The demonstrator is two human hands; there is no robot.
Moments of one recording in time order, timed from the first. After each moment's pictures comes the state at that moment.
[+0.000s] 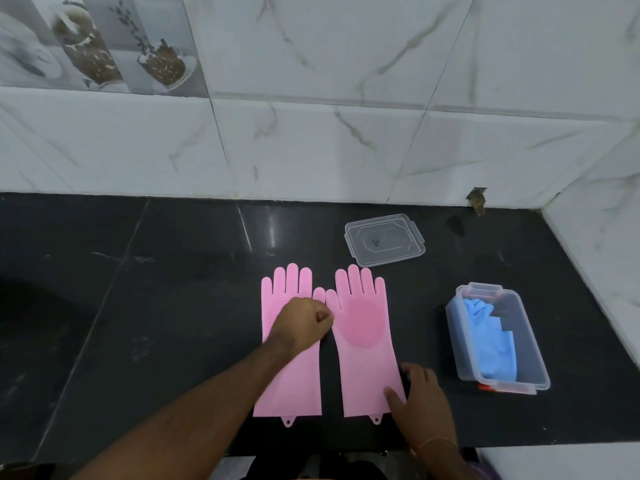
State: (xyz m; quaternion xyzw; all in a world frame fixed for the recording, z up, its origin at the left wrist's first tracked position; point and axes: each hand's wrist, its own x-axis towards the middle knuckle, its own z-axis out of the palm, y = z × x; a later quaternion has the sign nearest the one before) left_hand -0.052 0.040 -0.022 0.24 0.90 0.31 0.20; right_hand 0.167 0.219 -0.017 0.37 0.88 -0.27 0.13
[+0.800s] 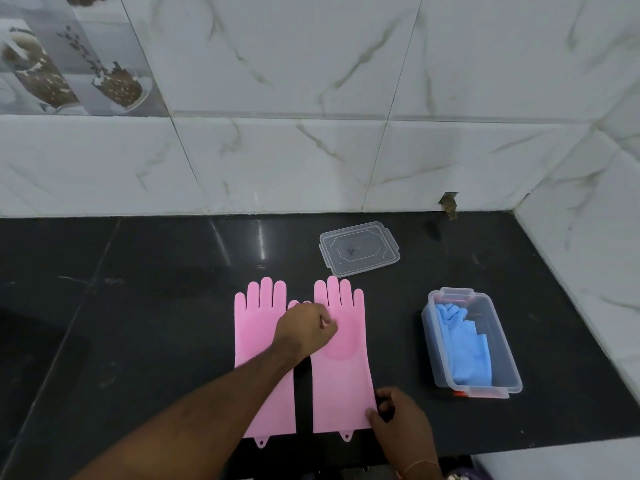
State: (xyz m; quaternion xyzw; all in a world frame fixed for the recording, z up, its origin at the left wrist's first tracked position) left_hand -0.048 0.106 -0.019 0.23 0.92 0.25 0.20; right_hand 0.179 0.231 -0.011 0.39 0.84 -0.34 0.17
